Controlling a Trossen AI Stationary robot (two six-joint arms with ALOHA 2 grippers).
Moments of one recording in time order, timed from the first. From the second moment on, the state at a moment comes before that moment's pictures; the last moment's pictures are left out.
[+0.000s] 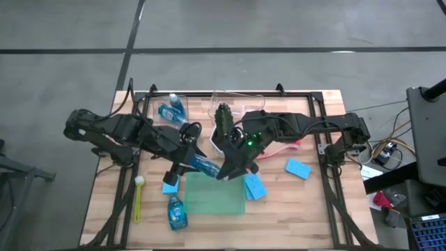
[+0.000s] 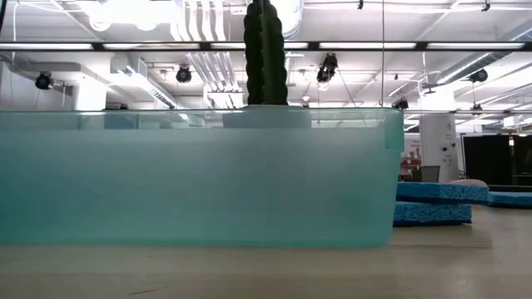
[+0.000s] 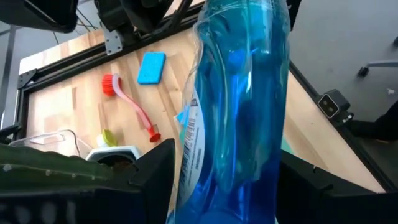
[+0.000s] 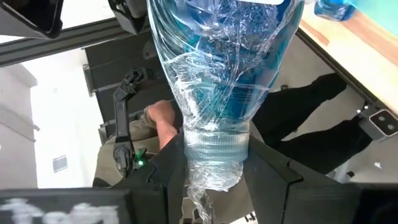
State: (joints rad) left arm -0.27 1.35 1.65 -0.95 -0.05 0.17; right arm 0.13 1.71 1.84 -0.48 -0.57 1.65
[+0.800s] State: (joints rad) left arm -0.27 1.11 1.65 -0.85 0.00 -0.11; right arm 0.12 1.68 1.84 -0.06 -0.55 1.30
